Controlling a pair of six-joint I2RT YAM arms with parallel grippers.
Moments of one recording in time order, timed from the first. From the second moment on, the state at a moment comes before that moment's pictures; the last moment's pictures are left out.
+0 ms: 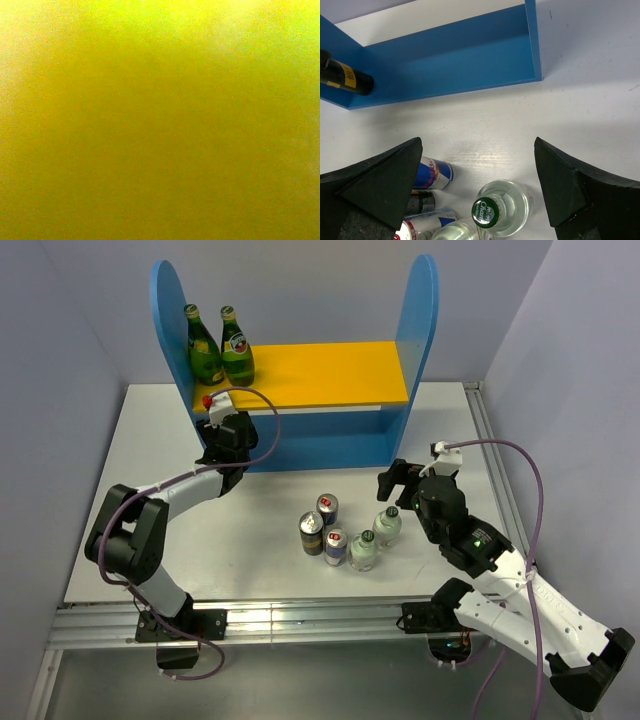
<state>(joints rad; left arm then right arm) -0.43 1.64 0.96 0.31 -0.71 -0.39 0.68 0.68 0.71 -0.40 0.51 0.53</state>
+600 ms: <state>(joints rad) -0.43 1.60 0.96 0.25 -0.71 -0.38 0.68 0.68 0.71 -0.40 0.51 0.54</state>
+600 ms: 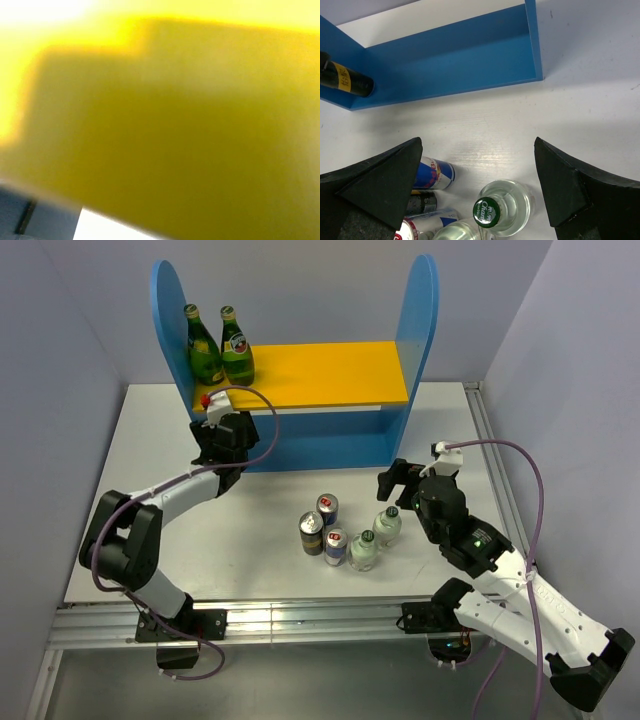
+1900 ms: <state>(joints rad) -0.99 0.68 0.47 0.10 -0.31 -0.44 0.68 0.68 0.70 -0.40 0.54 0.54</state>
